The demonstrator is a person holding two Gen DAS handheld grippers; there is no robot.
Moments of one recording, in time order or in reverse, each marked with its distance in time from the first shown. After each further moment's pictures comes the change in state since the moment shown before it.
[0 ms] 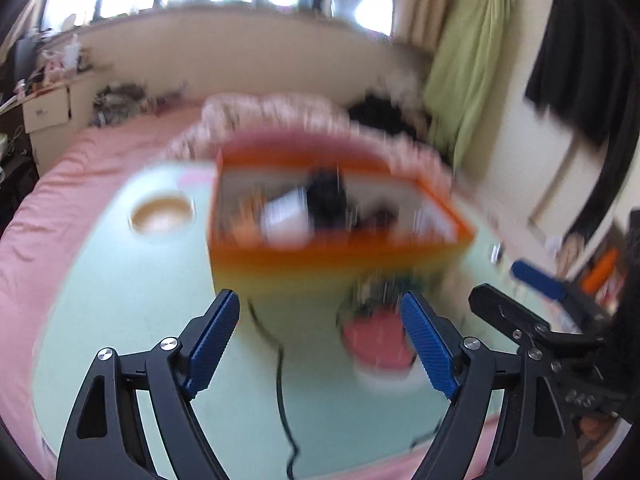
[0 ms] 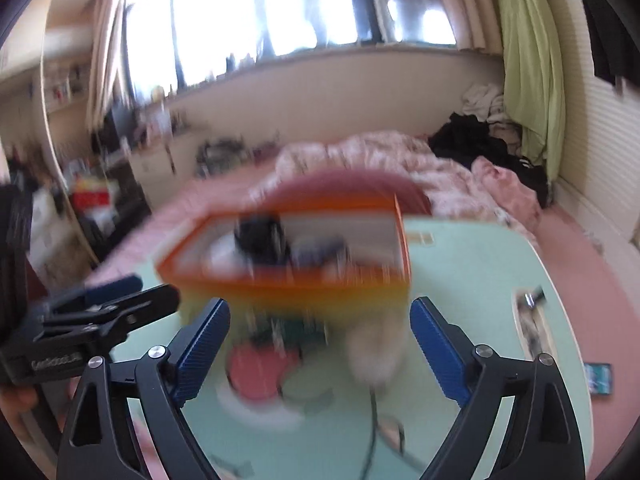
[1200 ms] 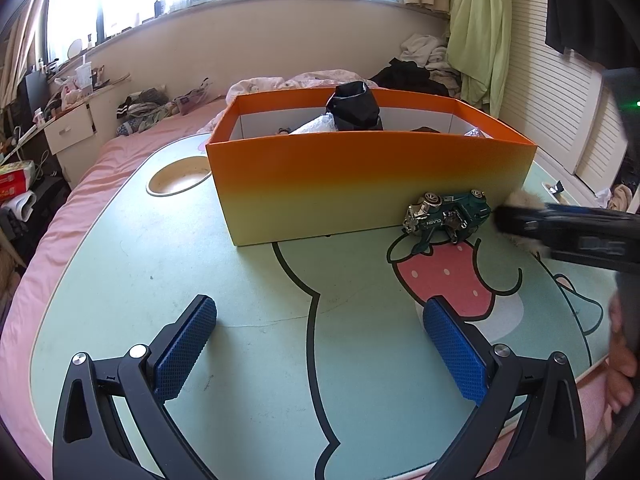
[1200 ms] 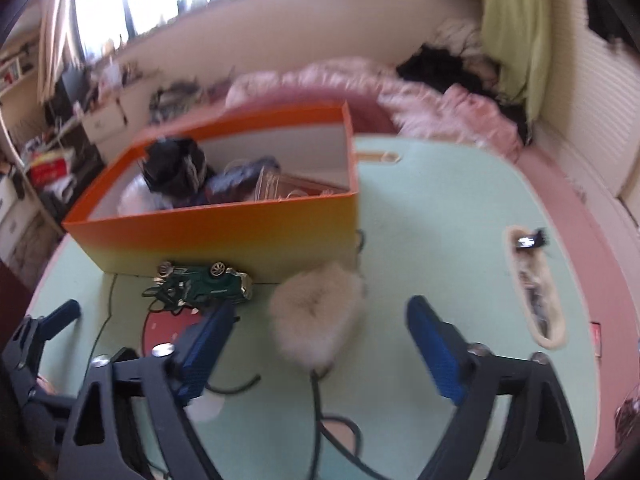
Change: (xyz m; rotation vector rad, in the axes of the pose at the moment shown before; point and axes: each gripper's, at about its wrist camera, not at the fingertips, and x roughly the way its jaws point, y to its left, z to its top) left arm 0.032 -0.009 -0.032 0.092 0.007 0.186; right arm 0.076 -0.027 0.010 0.077 0.254 -0.081
